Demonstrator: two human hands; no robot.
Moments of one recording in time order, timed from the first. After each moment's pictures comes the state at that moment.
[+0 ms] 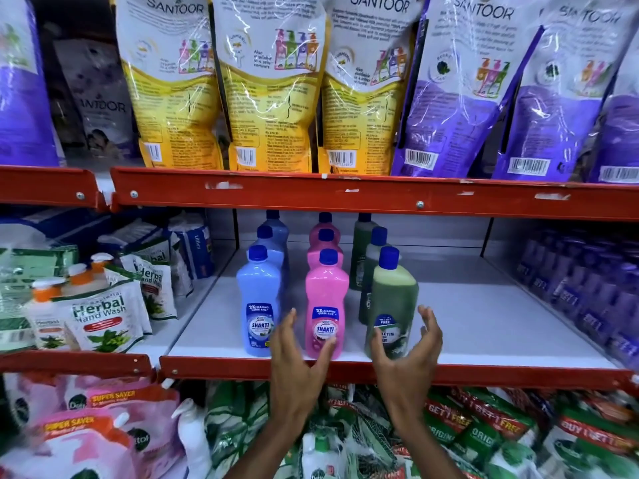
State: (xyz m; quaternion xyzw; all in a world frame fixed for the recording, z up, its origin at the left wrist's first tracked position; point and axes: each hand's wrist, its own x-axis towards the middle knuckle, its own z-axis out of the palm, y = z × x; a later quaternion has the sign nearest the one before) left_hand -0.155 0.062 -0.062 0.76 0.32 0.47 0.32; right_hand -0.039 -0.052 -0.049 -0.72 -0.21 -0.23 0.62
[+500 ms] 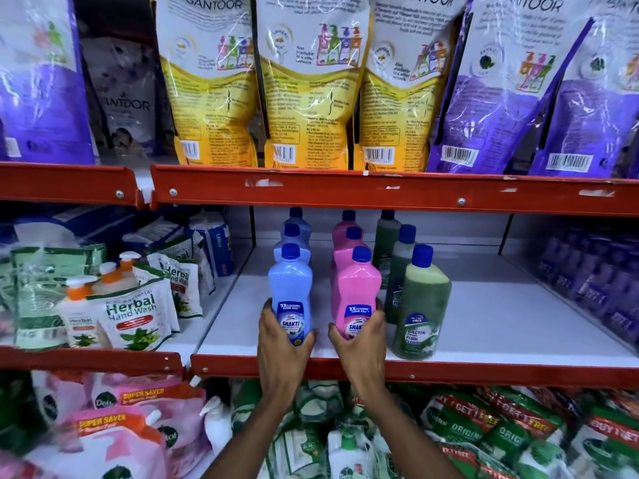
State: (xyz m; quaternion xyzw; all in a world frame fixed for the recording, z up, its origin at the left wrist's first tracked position) left_hand -0.185 0.136 -0.058 0.74 0.37 0.47 0.31; right_hand -0.080 0.050 -0.051 -0.79 -0.25 -0.09 0.55
